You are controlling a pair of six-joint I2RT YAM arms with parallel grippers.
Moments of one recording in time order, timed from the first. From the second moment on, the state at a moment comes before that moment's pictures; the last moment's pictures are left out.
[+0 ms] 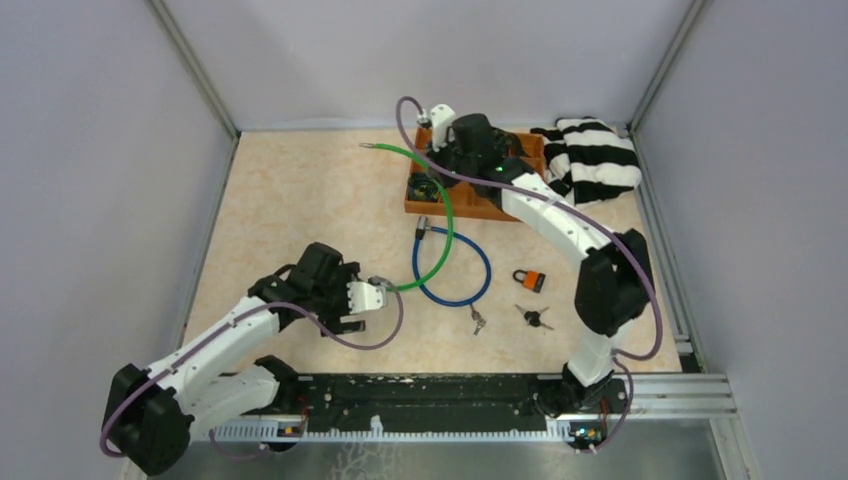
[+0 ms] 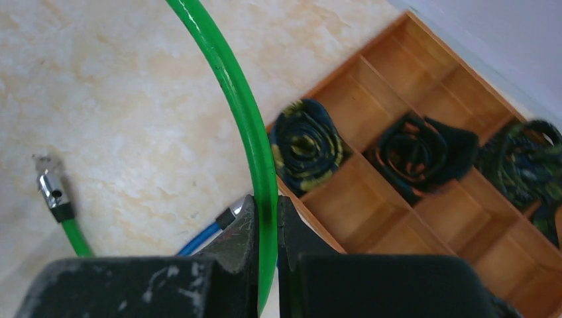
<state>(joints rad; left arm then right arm) -0.62 0.93 0.55 -0.65 0.12 0.90 0.62 1.80 1.61 -0.31 -0.12 -0.13</state>
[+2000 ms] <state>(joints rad) -0.38 1.83 1.16 -0.47 0.23 0.15 0.43 1.57 1.03 0.01 -0.37 0.22</state>
